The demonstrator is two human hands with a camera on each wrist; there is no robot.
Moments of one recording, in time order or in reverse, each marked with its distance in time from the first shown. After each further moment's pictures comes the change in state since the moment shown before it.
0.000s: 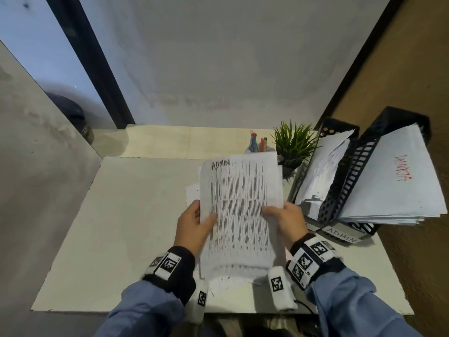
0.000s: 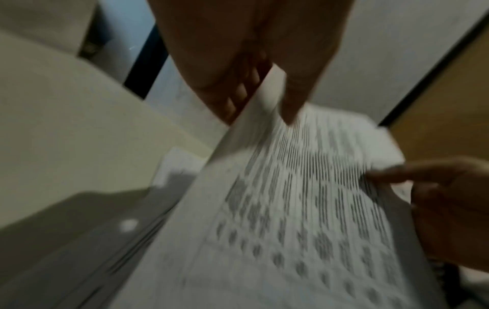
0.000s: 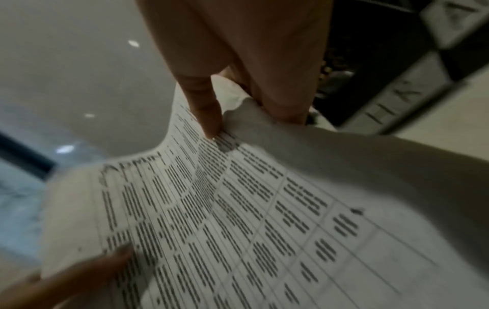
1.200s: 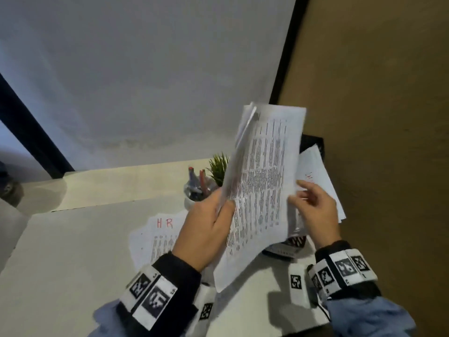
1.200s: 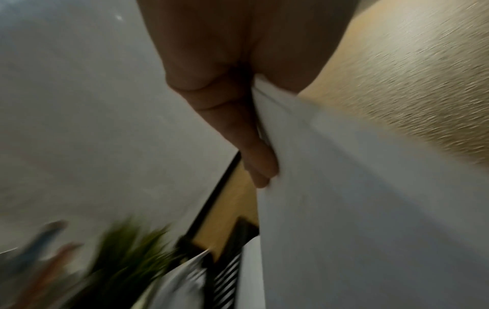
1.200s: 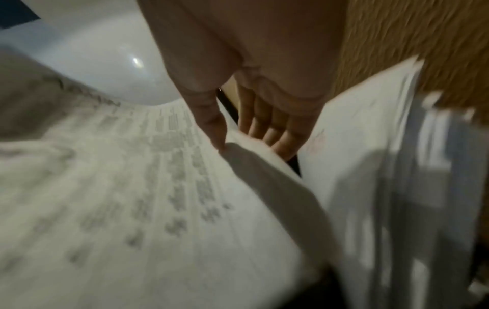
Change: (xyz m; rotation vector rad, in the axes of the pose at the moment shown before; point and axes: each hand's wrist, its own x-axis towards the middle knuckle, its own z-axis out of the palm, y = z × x) left_hand -0.036 0.163 0.120 0.291 -0.300 0.553; right_hand -0.024 -0.091 -0.163 -0.148 0.393 -0.422
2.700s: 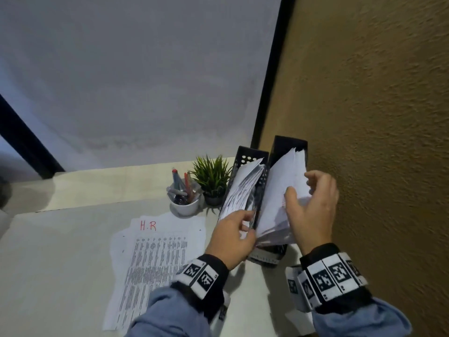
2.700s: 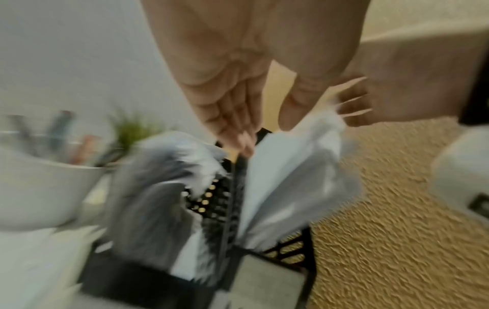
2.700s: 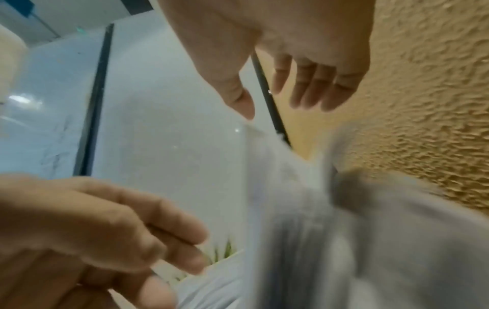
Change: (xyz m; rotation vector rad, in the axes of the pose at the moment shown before) left_hand 0.029 -0.057 0.128 0.056 -0.133 -0.149; right_hand 0.017 -0.010 -0.026 -0.402 0.300 -0.422
